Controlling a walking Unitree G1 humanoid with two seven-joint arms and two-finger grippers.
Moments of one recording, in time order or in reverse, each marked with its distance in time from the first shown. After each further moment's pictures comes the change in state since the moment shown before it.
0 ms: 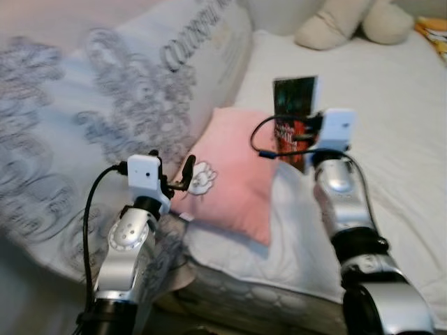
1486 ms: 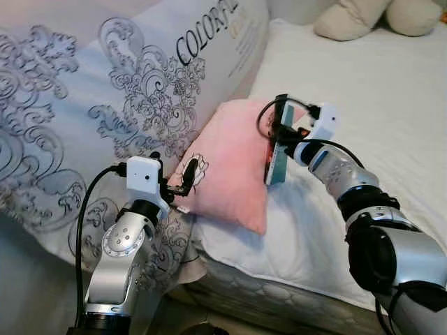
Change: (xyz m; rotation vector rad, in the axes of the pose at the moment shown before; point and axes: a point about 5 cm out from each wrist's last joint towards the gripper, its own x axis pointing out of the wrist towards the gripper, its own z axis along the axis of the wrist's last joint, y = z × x) left arm -0.012 -0.007 0.010 0.013 0.024 -0.048; right arm 0.022 -0.006 -0.007 0.635 0.388 0.270
